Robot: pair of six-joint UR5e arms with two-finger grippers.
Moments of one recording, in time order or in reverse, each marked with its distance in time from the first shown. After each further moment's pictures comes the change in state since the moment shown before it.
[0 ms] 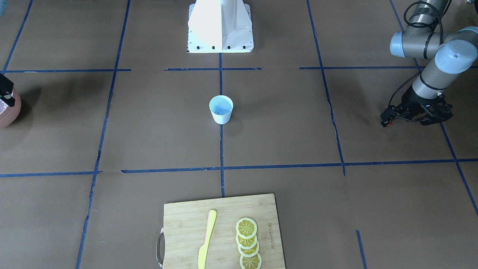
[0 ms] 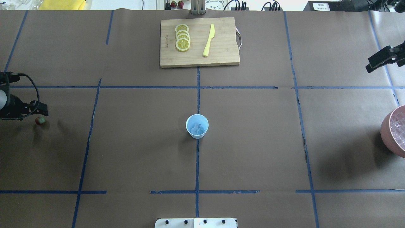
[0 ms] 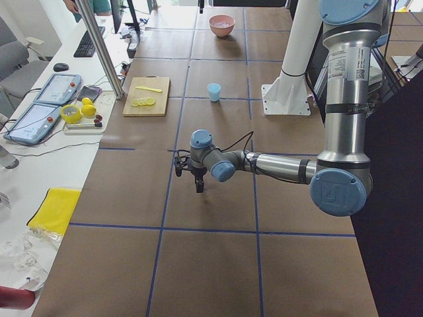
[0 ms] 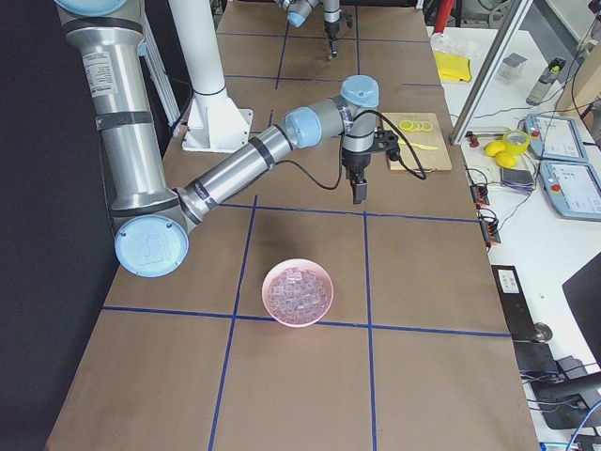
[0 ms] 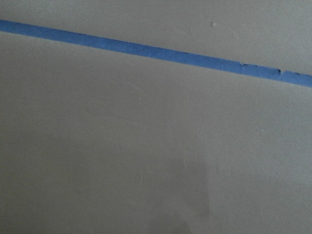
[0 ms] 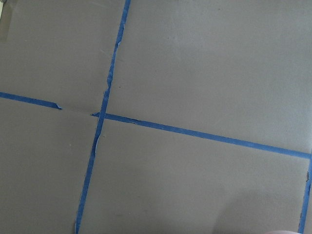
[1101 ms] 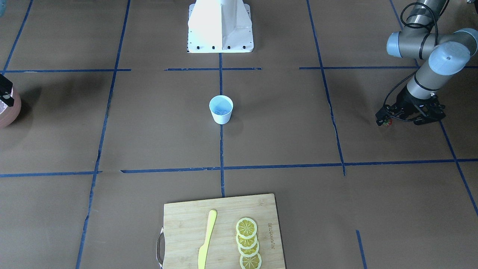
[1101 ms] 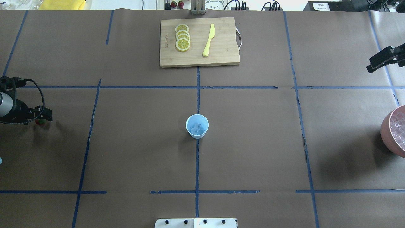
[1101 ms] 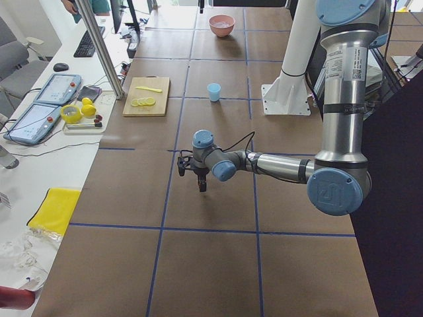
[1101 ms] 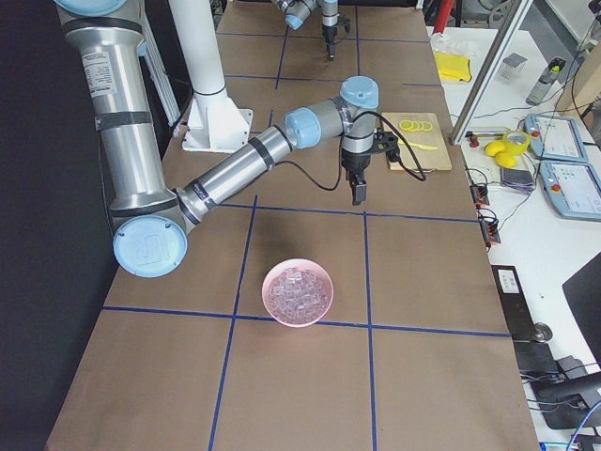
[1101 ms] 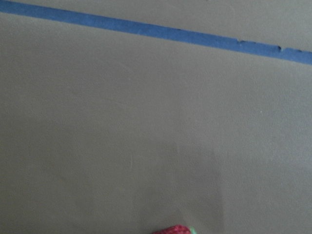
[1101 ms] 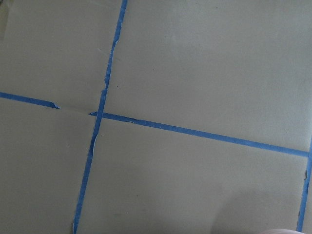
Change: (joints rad) left arm 0.038 0.000 0.004 0.000 0.000 -0.025; right arm 0.002 -0.004 0.000 0.000 -0.001 0.000
